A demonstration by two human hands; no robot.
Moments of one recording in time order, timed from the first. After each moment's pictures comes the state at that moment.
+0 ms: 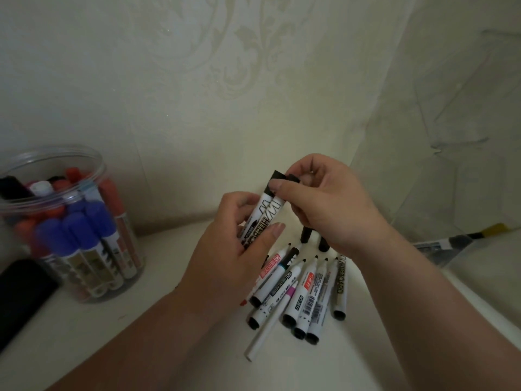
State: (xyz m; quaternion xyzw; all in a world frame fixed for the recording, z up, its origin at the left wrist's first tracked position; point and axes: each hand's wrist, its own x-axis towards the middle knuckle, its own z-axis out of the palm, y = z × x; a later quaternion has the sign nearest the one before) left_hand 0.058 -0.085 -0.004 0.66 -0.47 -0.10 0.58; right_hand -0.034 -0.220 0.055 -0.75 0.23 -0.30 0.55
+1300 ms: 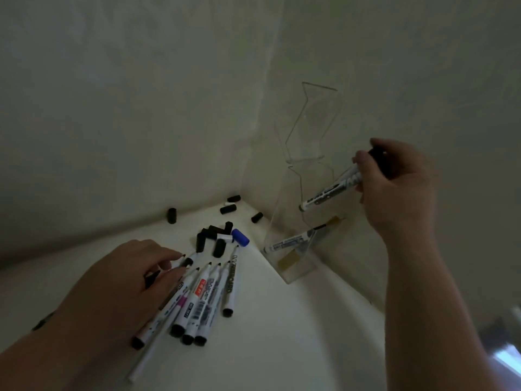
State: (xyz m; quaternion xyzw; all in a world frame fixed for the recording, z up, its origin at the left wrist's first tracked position) left_hand 0.062 -0.096 -0.022 0.74 -0.60 -0.01 0.31; right_hand -0.214 -0.279 0.115 -0.65 0.42 -0.60 0.20
